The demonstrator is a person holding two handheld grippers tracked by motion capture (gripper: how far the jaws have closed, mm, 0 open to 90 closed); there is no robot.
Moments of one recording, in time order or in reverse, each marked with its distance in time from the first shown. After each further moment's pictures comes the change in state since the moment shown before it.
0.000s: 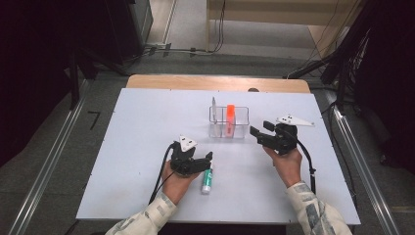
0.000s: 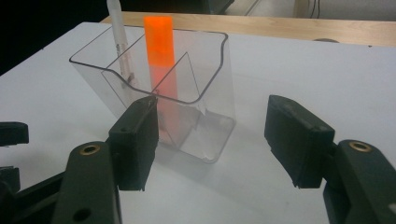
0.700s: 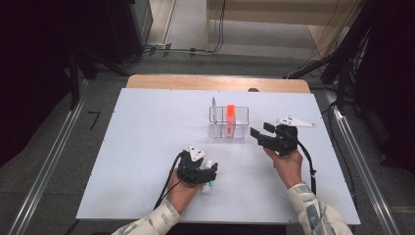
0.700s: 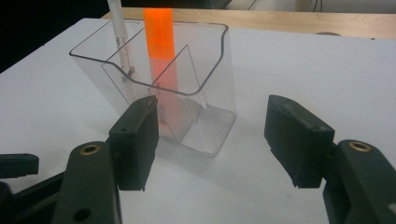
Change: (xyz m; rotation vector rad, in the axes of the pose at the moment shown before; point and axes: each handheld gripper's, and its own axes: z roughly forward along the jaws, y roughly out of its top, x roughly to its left) left arm -0.021 -0.018 0.008 0.085 -0.024 0.057; right arm -0.001 -0.003 -0.001 0.012 0.008 0.005
